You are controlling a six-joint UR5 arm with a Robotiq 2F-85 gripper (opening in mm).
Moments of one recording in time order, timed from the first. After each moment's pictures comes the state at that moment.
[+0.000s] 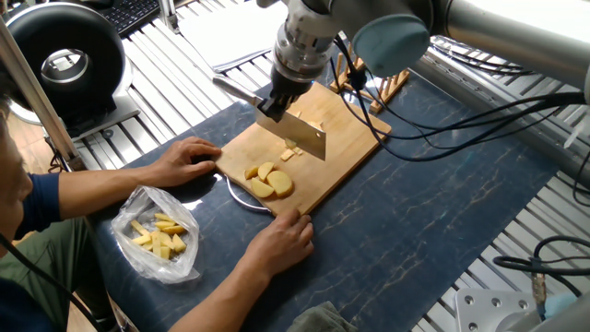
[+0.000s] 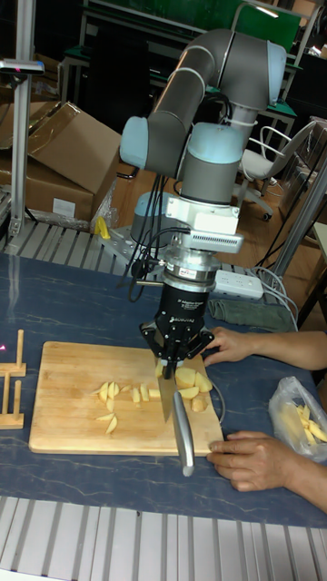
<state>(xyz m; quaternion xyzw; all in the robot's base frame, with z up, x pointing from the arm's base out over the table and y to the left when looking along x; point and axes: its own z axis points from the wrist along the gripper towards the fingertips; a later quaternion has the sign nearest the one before) 0.587 0.047 0.103 -0.08 0.98 0.02 0.15</state>
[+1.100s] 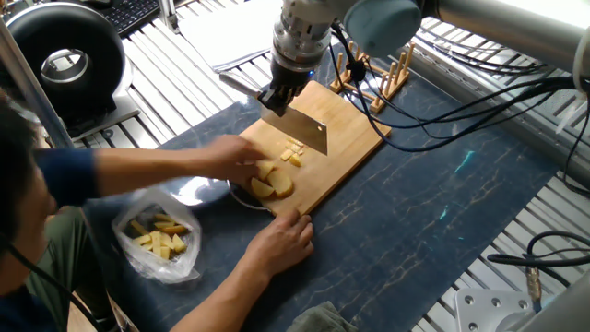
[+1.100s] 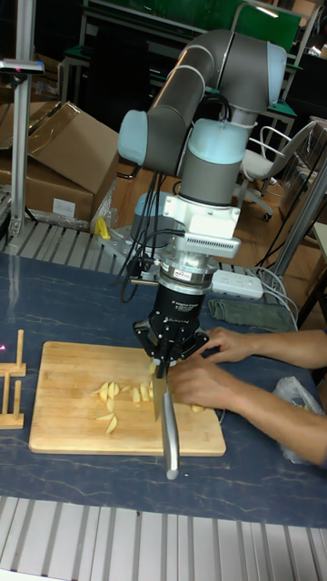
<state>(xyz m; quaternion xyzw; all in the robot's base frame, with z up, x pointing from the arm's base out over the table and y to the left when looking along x) 0.592 0.032 0.108 -0.06 0.99 0.01 0.12</state>
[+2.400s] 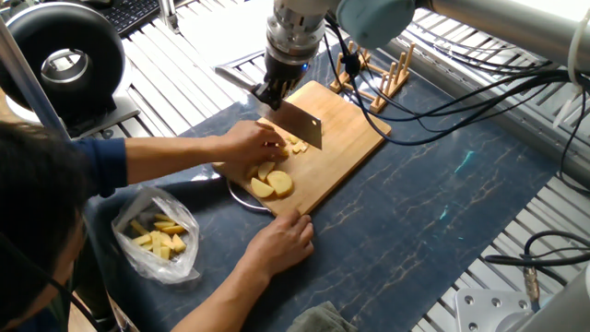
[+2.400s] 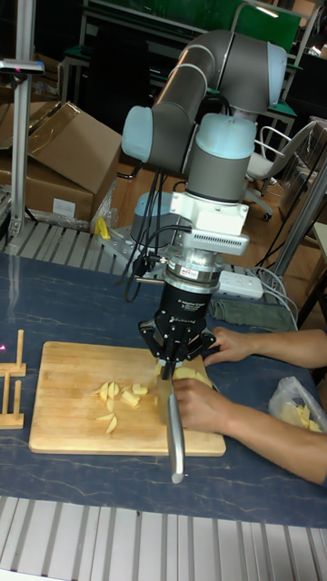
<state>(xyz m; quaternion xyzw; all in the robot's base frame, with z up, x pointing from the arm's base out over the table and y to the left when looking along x) 0.603 0.041 0.119 -0.05 0.99 0.01 0.13</state>
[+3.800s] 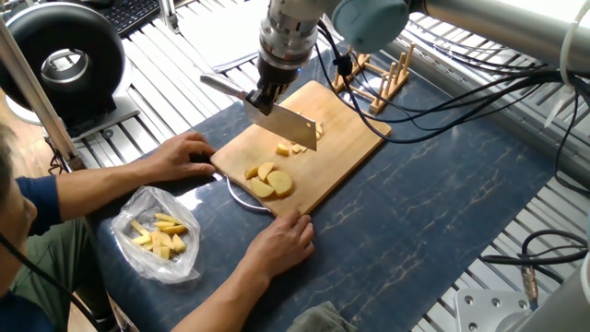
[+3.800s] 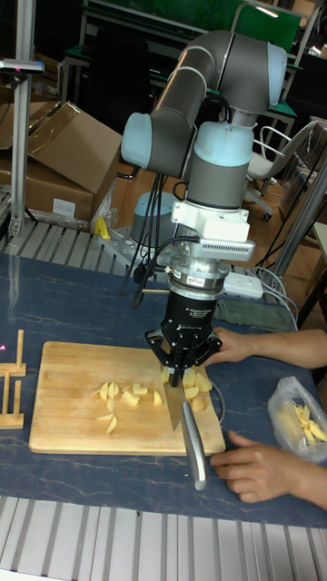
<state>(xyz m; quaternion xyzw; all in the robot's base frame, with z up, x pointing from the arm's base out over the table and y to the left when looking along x) 0.608 0.056 0.110 -0.11 0.98 0.02 0.13</state>
